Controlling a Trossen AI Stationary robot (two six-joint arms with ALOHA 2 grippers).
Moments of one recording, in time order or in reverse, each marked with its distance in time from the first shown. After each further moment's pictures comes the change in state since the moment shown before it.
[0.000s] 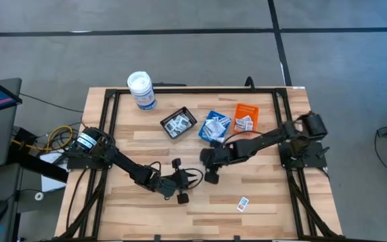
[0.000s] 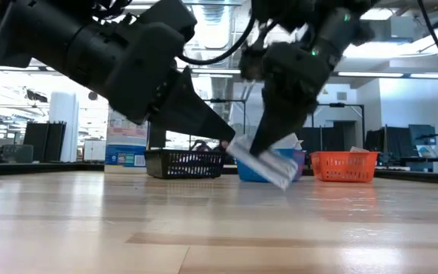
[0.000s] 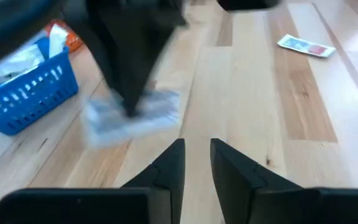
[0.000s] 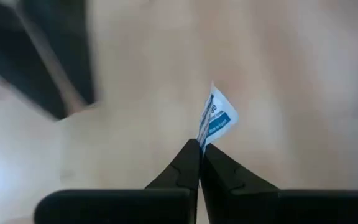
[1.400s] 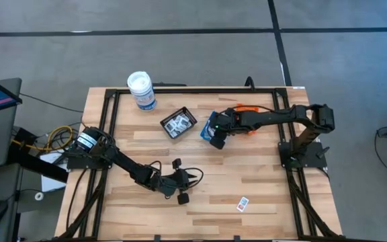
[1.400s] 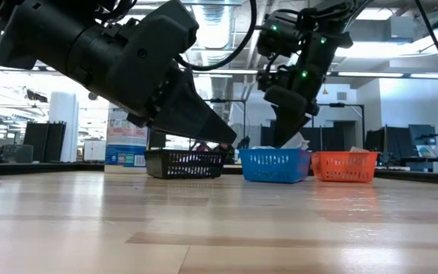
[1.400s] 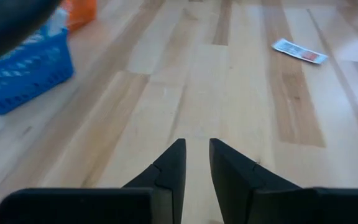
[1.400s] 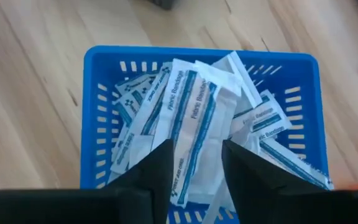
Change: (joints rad) left arm 0.009 0.000 0.000 -0.006 0.036 -0.089; right arm -0.347 -0.147 -0.002 -0.302 0.186 -0.124
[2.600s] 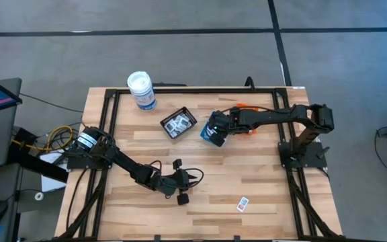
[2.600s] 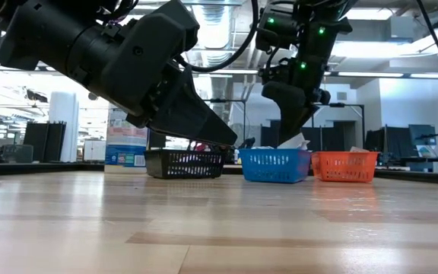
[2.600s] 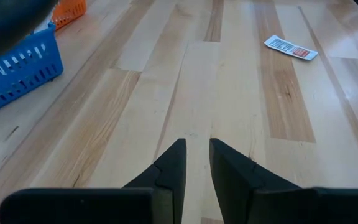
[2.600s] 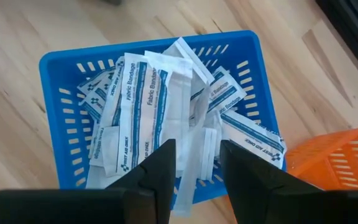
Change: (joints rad) left arm 0.005 0.001 0.000 0.000 0.047 0.002; right arm 0.024 0.010 0.095 -0.201 0.119 0.193
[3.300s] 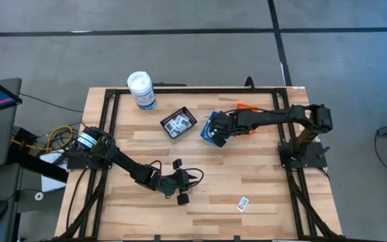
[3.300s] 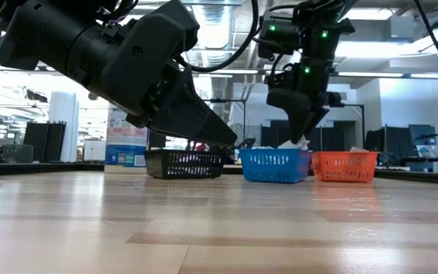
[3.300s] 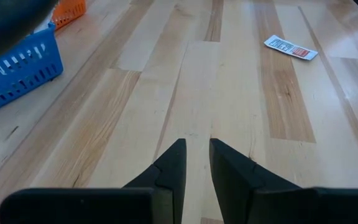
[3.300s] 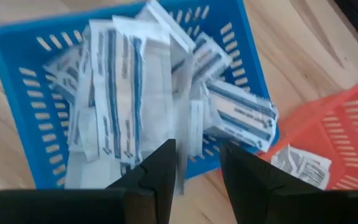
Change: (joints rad) left arm 0.000 0.000 0.000 0.000 0.000 0.000; right arm 0.005 0.016 0.000 -0.080 0.020 0.121
